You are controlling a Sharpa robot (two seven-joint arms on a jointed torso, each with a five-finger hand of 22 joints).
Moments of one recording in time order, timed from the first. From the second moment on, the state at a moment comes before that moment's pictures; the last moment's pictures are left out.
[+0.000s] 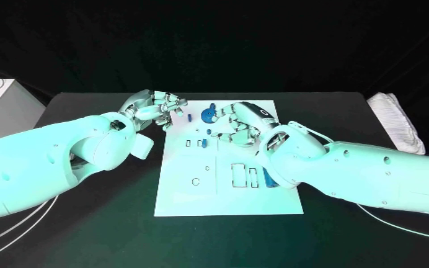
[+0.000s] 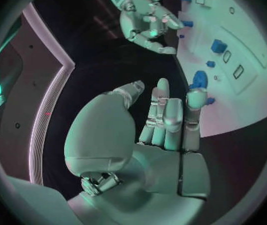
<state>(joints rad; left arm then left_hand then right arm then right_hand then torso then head) 1.22 -0.92 0.01 1.57 -0.30 -0.28 0.13 1.27 -0.18 0.47 0.17 0.16 0.87 0.14 0.49 0.36 1.10 0.06 0.63 0.44 1.33 0.00 1.31 1.11 0.15 1.10 0.11 1.24 0.84 1.25 -0.71 -0.15 1.65 -1.35 -0.65 -0.17 1.43 -0.16 0.13 0.27 0.22 0.90 0.17 0.14 0.37 1.47 0.08 1.49 1.31 1.47 0.00 1.55 1.31 0.01 1.47 0.11 1.52 1.31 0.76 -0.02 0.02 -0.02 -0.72</state>
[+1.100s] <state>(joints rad) 1.37 -0.61 -0.05 1.30 -0.97 0.13 -0.48 1.10 -0.17 0.37 0.29 0.16 0.81 0.13 0.66 0.55 1.03 0.05 0.92 0.63 1.45 -0.01 1.45 1.31 0.12 1.21 0.09 1.35 1.02 1.34 -0.92 -0.14 1.65 -0.87 -0.65 0.04 1.45 -0.16 0.16 0.28 0.27 0.91 0.17 0.14 0.37 1.47 0.08 1.49 1.31 1.47 0.00 1.55 1.31 0.01 1.47 0.11 1.52 1.31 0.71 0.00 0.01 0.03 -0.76</state>
